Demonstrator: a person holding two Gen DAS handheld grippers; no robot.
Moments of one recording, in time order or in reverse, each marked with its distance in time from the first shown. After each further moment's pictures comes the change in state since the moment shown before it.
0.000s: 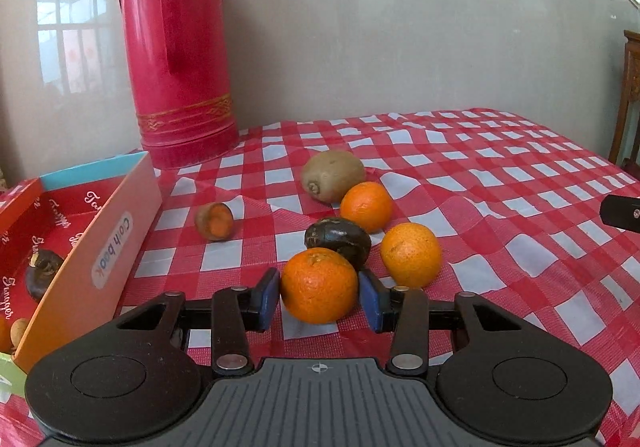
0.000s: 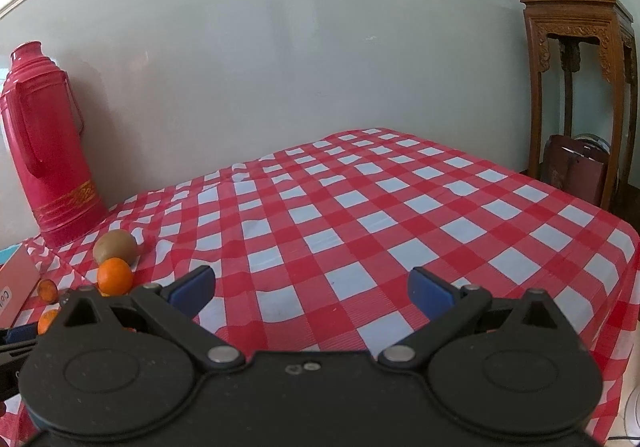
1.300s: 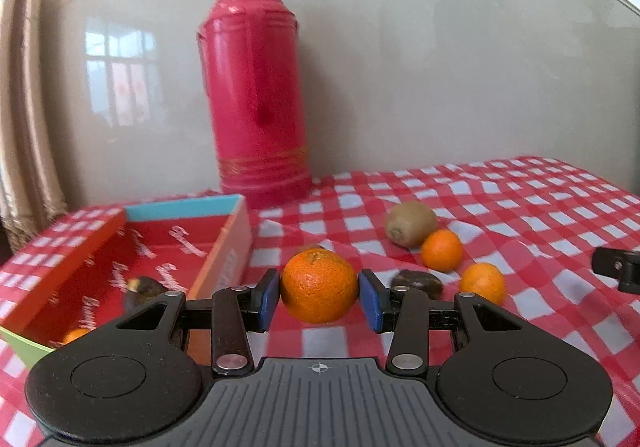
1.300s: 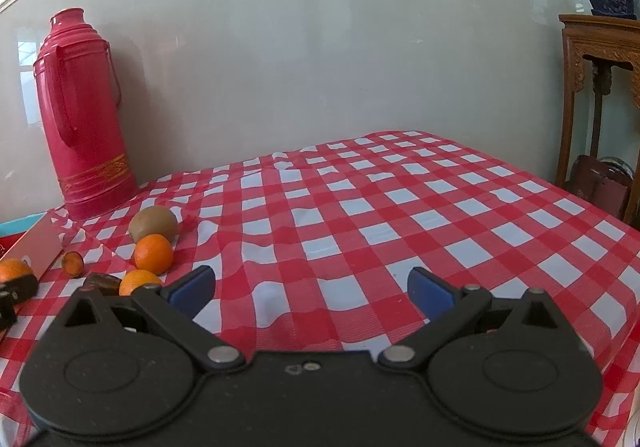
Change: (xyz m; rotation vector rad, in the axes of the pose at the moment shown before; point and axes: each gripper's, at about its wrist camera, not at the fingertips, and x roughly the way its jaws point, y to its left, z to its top) left arm -0.043 0.041 0.000 -0.032 -0.159 0.166; right arm 0.001 0.038 -0.009 -0.097 0.010 0.060
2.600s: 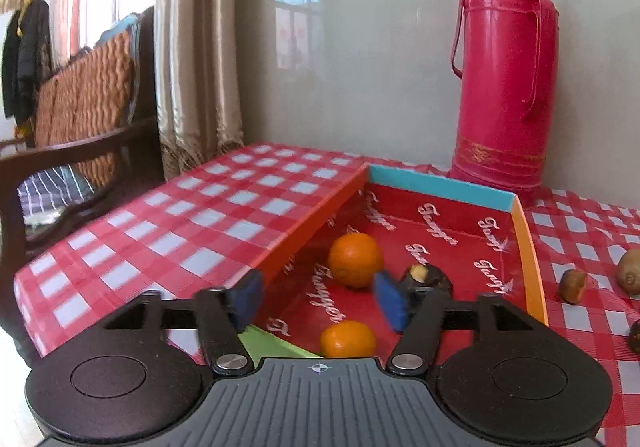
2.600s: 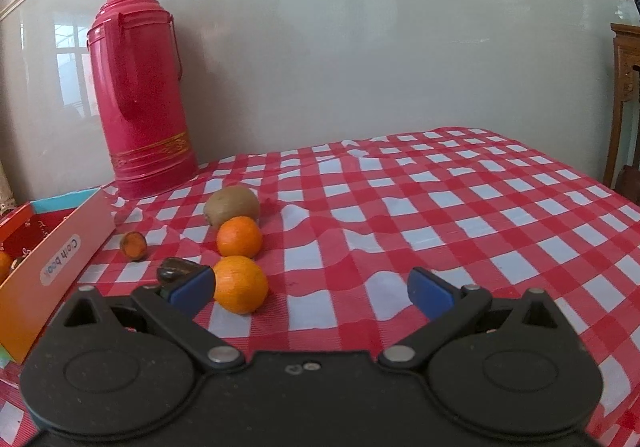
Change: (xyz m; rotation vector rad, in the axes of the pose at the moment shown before) left arm 0.017 0.149 -0.009 -0.266 0.118 0.409; right arm 0.012 0.061 -0.007 -0.068 0.028 0.118
